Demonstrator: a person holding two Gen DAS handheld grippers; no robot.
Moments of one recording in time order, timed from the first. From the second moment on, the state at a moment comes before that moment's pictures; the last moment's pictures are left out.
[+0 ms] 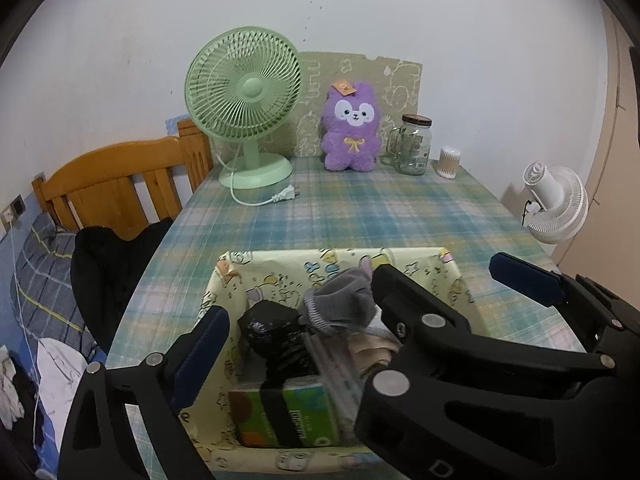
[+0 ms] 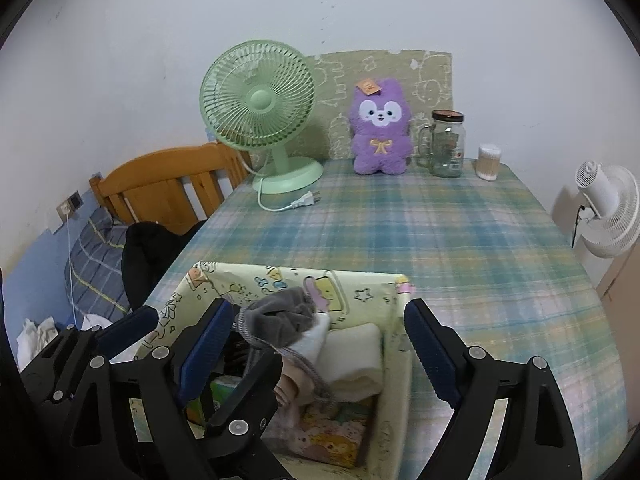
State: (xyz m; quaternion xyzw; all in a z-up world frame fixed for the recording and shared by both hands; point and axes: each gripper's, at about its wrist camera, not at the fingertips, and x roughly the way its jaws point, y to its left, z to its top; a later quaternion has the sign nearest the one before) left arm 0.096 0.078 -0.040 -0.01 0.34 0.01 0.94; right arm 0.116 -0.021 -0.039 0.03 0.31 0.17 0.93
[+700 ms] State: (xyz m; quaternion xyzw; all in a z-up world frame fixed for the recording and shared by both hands) left arm 0.079 0.019 0.011 -0.01 0.29 -0.01 0.96; right arm 0.083 -0.131 0.012 0.05 0.25 0.08 0.96
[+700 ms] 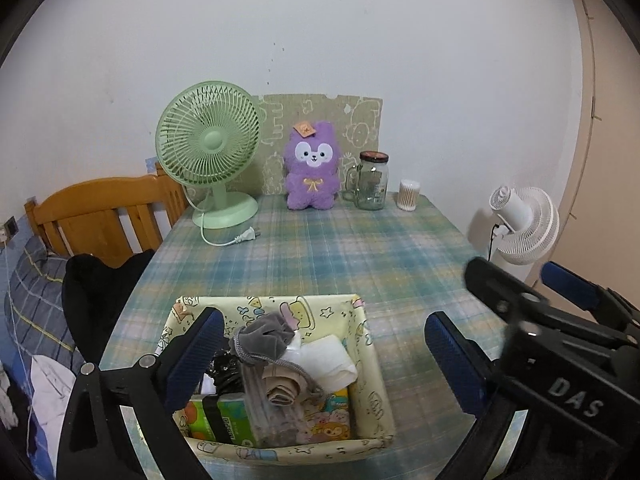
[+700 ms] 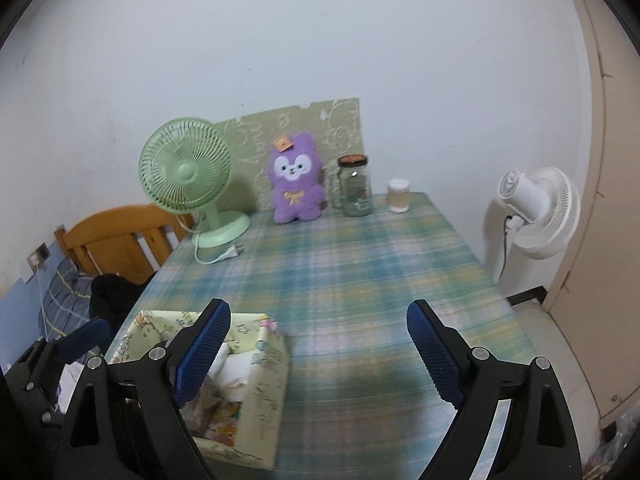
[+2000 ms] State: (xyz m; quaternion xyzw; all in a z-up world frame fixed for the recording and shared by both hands) left arm 0.027 -0.031 0.051 -0.02 0.23 0.02 0.97; right arm 0.024 -0.207 0.053 0.04 0.18 0.08 0.98
